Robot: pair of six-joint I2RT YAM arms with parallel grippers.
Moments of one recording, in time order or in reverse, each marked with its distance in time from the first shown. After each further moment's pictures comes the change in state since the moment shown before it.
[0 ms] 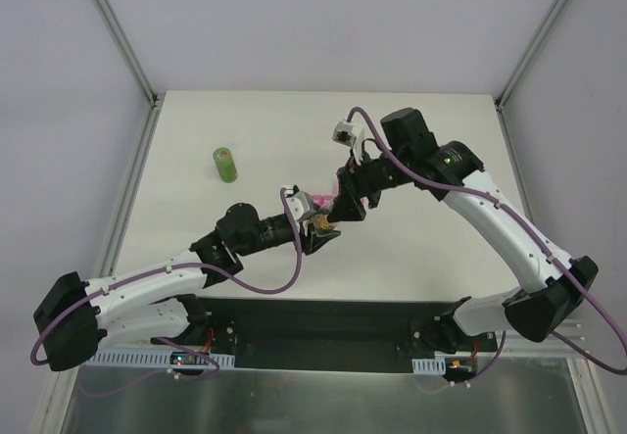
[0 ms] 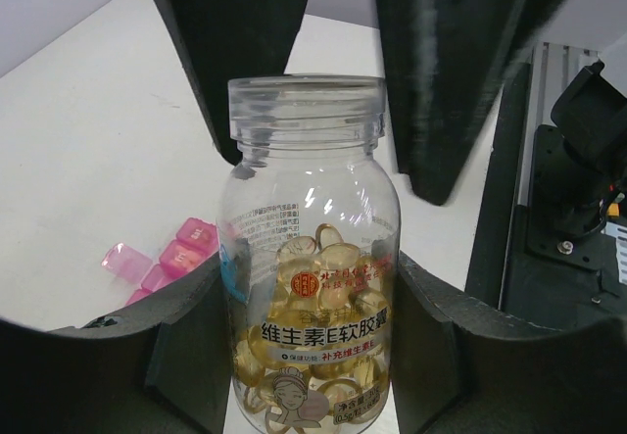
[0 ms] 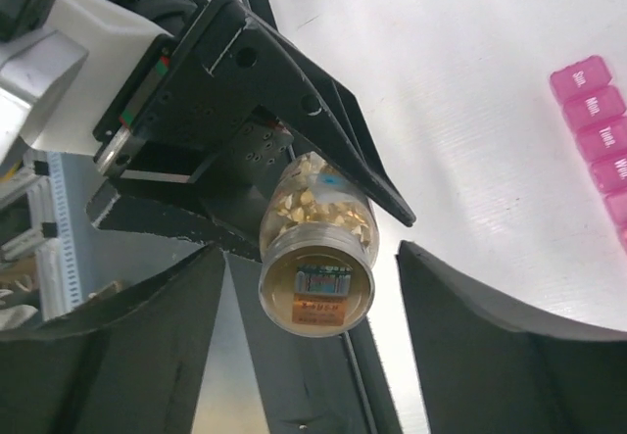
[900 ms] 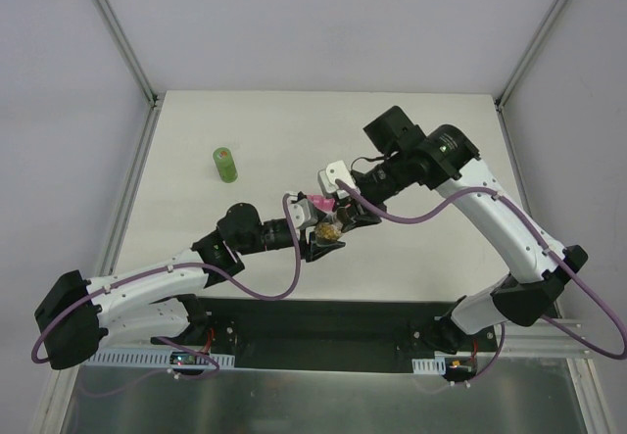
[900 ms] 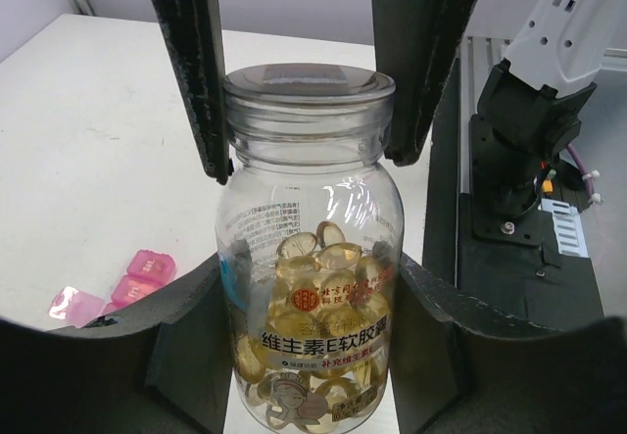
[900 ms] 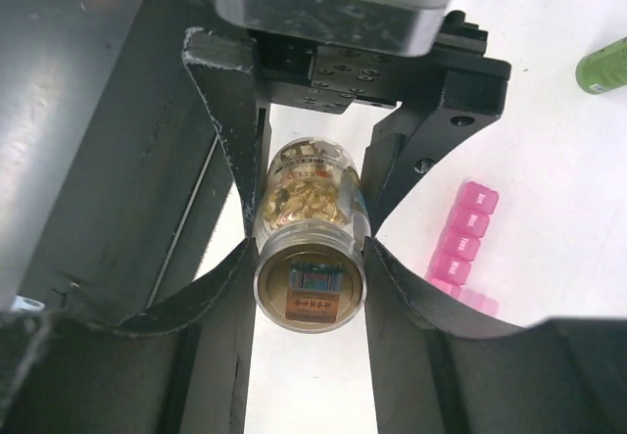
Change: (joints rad) left arm -0.003 0.013 0.007 0.031 0.140 0.001; right arm 0.109 0.117 0.287 -0.454 -0.019 -0.958
